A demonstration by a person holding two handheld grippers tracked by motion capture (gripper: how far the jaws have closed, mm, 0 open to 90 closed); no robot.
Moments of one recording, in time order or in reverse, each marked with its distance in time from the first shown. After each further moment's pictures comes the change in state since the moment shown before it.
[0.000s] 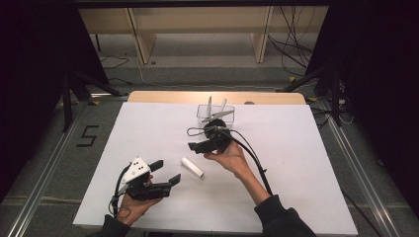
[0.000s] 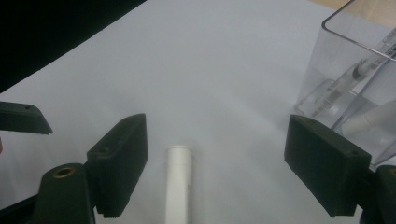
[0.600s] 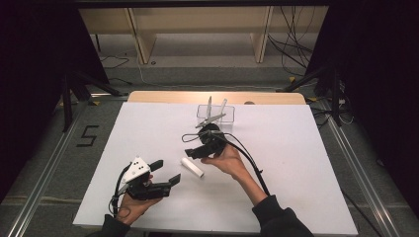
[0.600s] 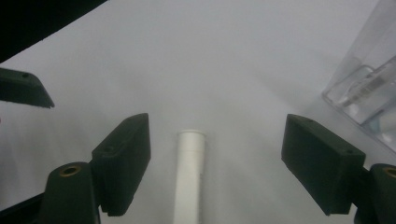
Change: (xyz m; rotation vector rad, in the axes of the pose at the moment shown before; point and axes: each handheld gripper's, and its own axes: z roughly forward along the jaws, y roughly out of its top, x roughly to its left) left arm 0.002 -0.001 0.001 0.006 -0.001 0.001; right arm 0.008 -0.005 0.017 0.084 0.038 -0.049
